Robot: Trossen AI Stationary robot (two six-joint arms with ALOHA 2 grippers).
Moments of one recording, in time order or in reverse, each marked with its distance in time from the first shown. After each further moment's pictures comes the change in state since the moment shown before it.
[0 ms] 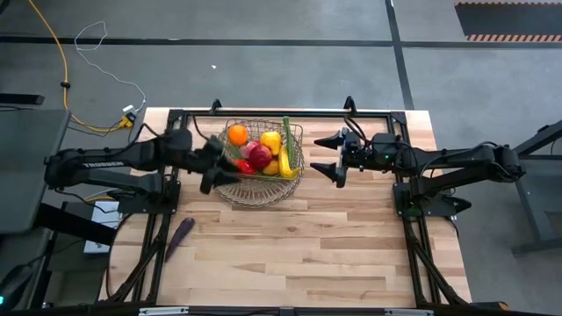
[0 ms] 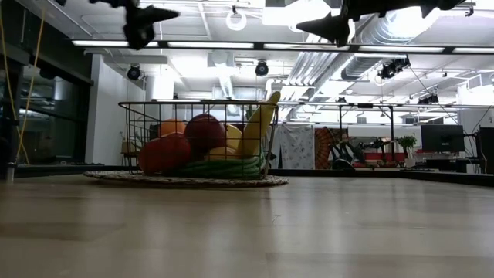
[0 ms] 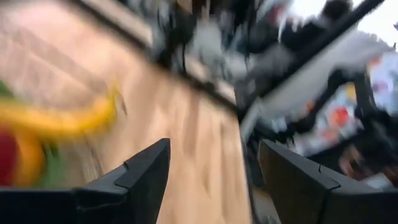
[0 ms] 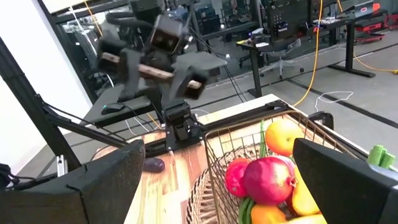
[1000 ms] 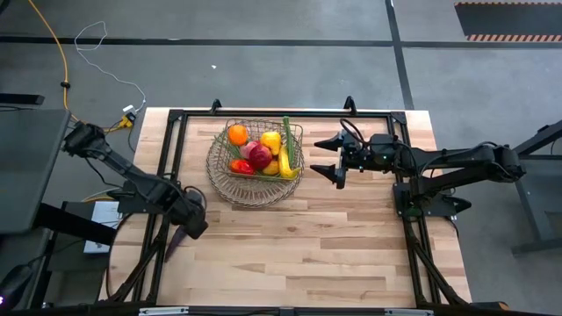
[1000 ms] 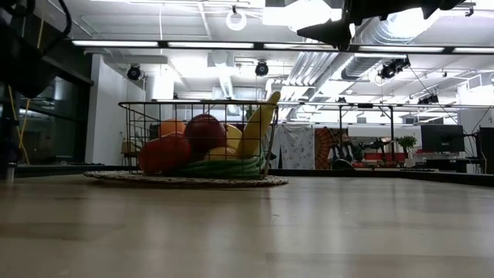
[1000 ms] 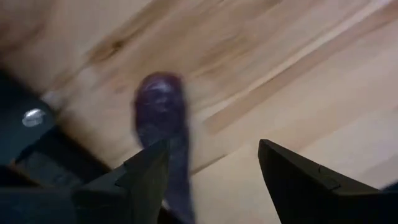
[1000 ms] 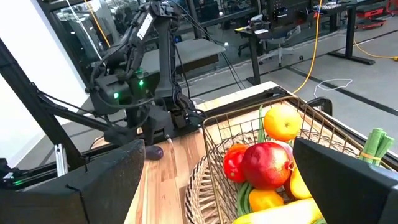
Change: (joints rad) left arm -0.695 0.172 -0.159 -0.787 -0.114 -0.957; right arm 0.000 0.000 0.000 -0.054 -0.006 0.012
